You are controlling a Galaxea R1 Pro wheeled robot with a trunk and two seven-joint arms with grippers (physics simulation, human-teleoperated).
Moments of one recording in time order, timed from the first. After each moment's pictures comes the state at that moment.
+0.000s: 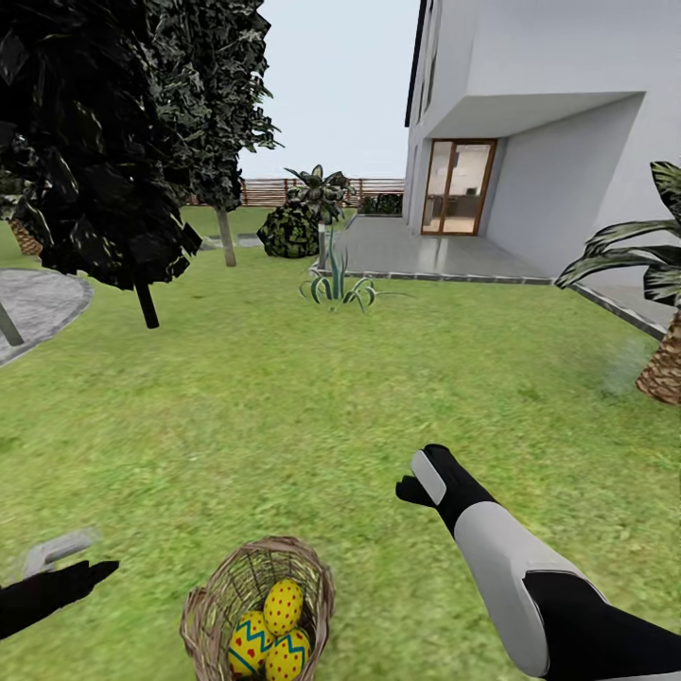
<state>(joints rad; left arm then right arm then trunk) -0.06 0.42 0.29 -1.48 0.61 0.90 0.04 -0.94 0.15 -0.07 -0.41 -0.32 0.77 -0.50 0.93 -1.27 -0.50</state>
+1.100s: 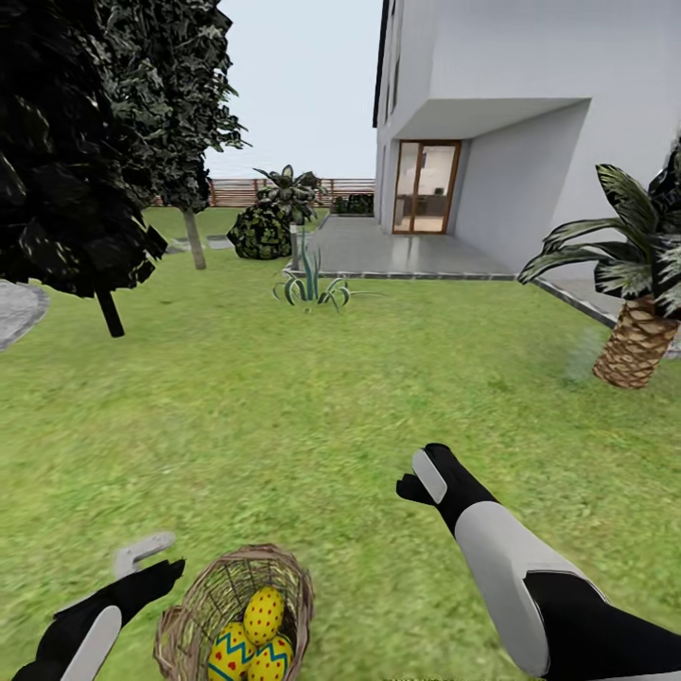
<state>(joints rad) -0.13 0.21 0.03 -1.37 0.61 0.60 0.36 -0.94 0.15 -0.08 -0.42 -0.32 0.76 -0.50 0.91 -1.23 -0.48</state>
